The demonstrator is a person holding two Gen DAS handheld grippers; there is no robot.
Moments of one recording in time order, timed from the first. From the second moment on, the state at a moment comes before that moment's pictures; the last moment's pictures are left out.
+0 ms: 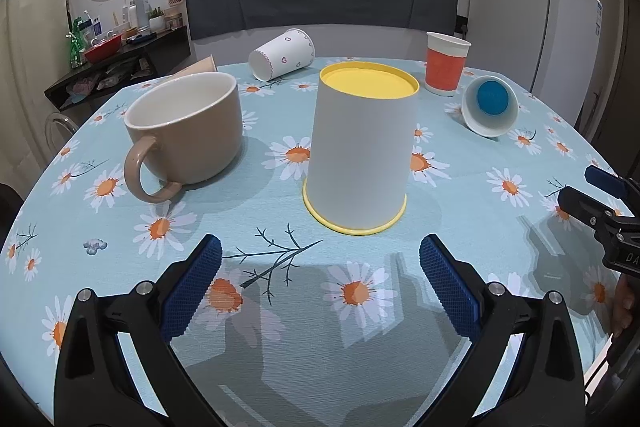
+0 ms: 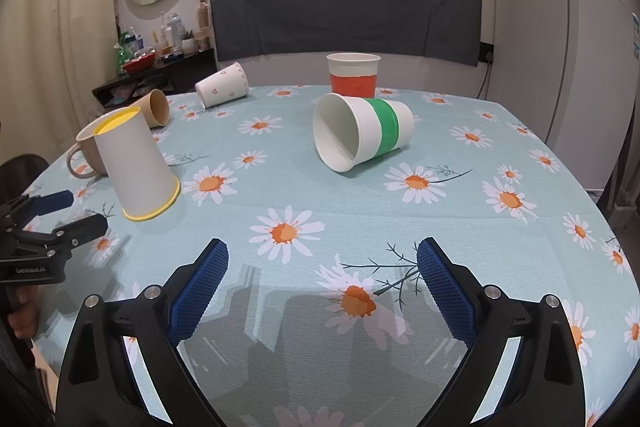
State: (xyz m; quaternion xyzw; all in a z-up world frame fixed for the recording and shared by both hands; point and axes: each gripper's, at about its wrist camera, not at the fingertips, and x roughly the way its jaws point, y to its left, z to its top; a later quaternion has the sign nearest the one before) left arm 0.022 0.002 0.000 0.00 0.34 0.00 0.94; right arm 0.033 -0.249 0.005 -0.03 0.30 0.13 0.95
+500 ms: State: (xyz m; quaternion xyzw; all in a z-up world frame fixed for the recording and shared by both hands) left arm 0.020 0.001 0.001 0.00 0.34 0.00 0.94; right arm 0.033 -0.249 0.004 -0.03 0.30 0.13 0.95
